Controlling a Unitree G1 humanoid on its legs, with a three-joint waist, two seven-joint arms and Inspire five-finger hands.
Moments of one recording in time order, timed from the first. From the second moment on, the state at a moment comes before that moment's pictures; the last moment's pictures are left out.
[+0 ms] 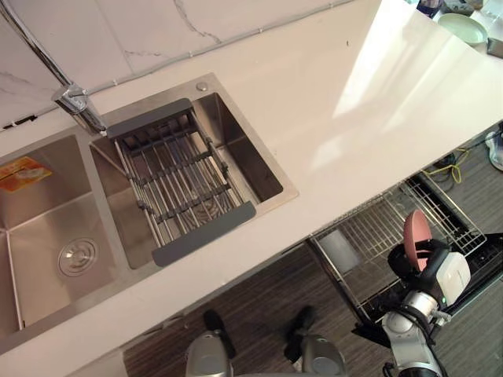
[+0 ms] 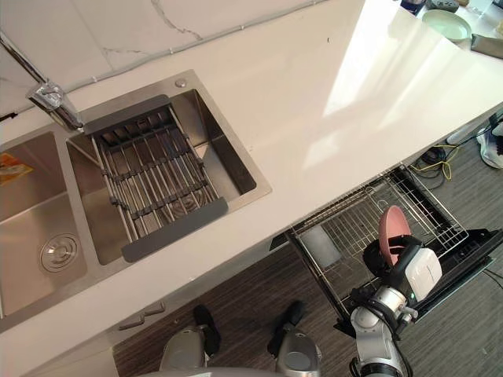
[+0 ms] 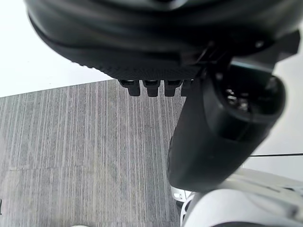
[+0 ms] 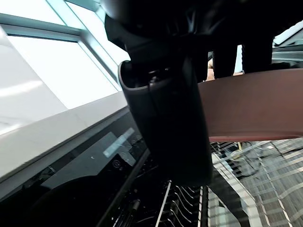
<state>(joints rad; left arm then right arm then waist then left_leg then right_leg) 0.19 0.15 0.03 1.02 -0.43 0.20 0.14 0.03 -0.20 -0.26 0.54 -0.36 -0.11 -0.71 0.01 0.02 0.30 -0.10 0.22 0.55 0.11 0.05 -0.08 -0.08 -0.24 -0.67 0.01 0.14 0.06</state>
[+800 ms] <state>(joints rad) 0.08 0.16 0.00 0.94 -0.44 0.17 0.06 -0.33 -0.51 -0.23 0.81 -0.19 0.07 -0.48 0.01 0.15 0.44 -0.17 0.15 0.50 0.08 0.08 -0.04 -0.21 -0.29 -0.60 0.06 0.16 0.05</state>
